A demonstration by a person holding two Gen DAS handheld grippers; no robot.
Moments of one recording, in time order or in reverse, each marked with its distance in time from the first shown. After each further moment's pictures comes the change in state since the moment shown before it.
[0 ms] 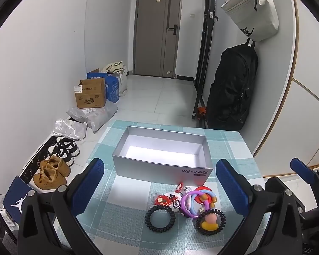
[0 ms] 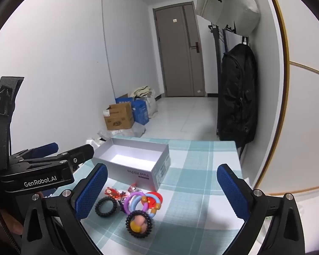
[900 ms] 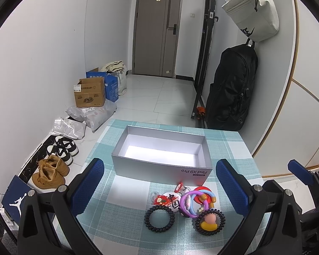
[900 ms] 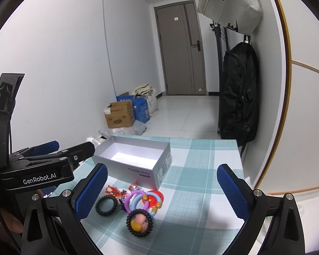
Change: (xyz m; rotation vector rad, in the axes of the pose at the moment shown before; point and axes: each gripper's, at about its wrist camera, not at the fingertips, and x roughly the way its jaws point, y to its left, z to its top) left arm 0.002 0.001 -0.001 -0.002 0.002 -0.007; right arm 0.003 0.001 -0.002 0.001 0.006 0.001
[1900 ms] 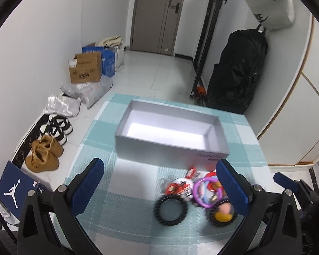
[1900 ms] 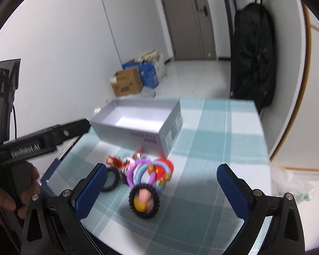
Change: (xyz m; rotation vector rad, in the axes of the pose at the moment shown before) left arm 0.037 0.032 -0.008 -0.049 0.177 -0.043; right arm 0.053 -0.006 -0.028 0.028 0.264 0.083
